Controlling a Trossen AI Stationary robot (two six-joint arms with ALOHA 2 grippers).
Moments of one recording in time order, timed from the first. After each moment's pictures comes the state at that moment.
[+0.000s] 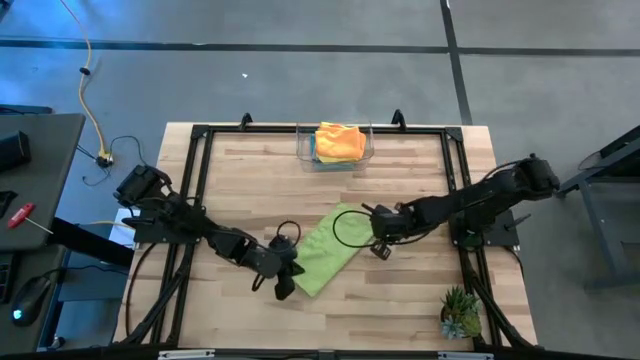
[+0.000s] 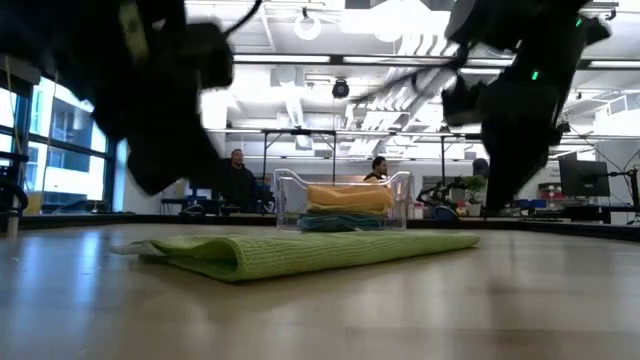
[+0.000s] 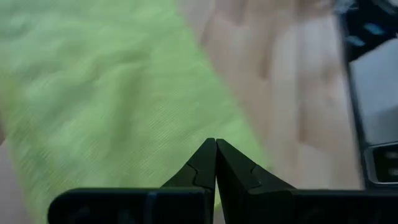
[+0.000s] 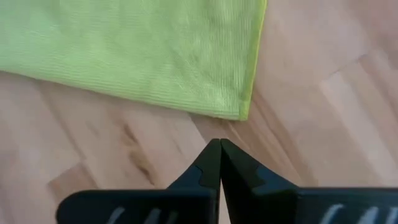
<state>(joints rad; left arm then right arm) -0.36 1.68 0.70 0.26 -0.27 -0.77 0.20 1.45 0.76 -0.51 0.12 0.75</state>
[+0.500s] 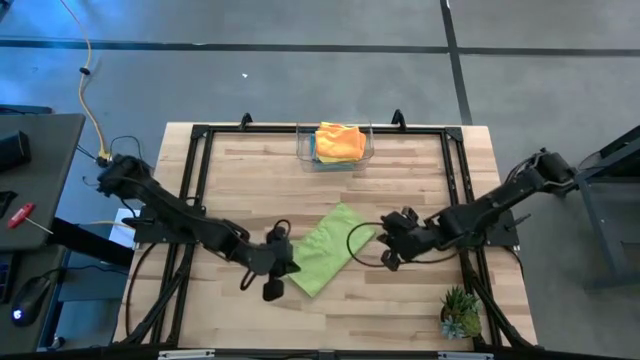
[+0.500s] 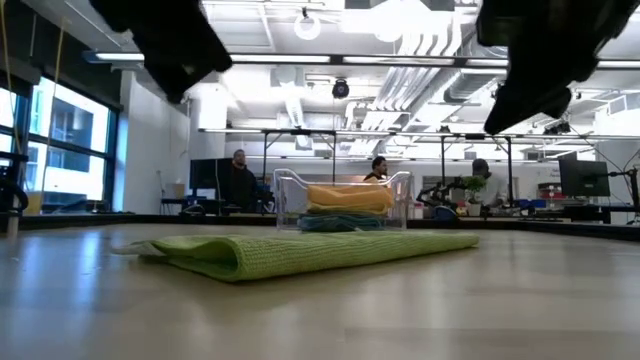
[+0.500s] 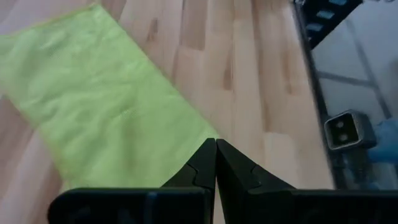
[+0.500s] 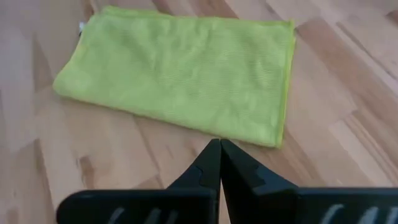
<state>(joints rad) -0.37 1.48 0.88 -0.14 -0.24 -0.53 0.45 1.25 0.77 -0.49 0.42 0.86</state>
